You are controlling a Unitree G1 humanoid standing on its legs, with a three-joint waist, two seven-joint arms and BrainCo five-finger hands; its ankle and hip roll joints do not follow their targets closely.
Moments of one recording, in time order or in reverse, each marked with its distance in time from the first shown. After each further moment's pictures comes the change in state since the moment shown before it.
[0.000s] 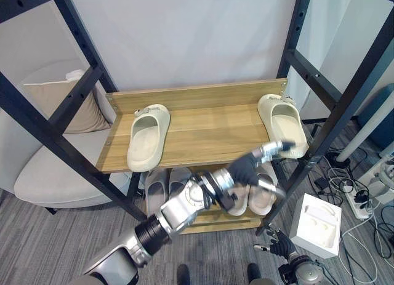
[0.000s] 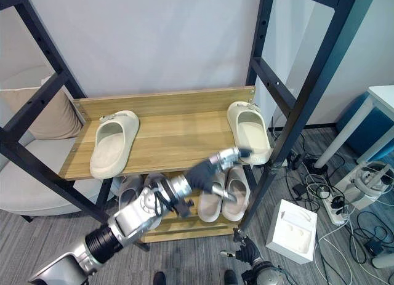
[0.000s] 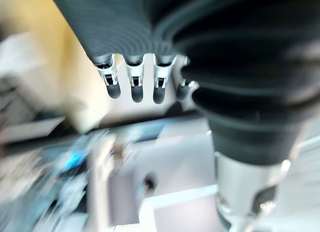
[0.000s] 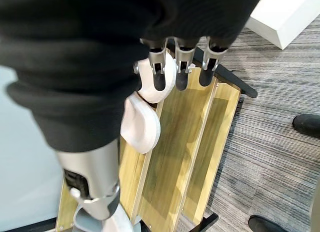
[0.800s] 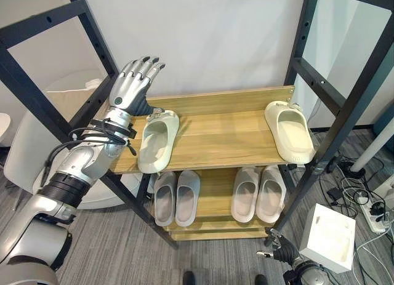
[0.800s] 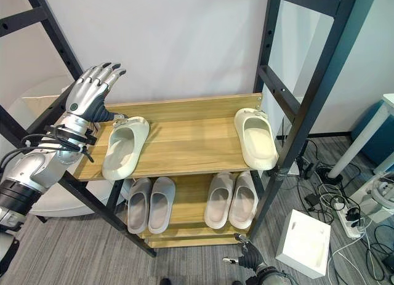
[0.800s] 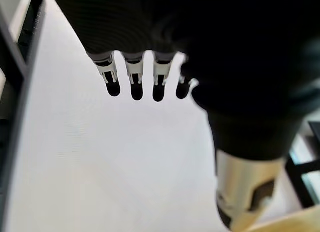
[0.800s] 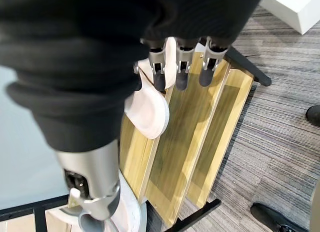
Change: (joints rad) left arm -0.106 0.575 0.212 0.321 1.001 0.056 0.461; right arm 0.036 -0.037 -0.005 0.002 0.018 -0.027 0.055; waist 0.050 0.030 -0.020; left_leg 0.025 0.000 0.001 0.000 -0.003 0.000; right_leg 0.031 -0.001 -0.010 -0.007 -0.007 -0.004
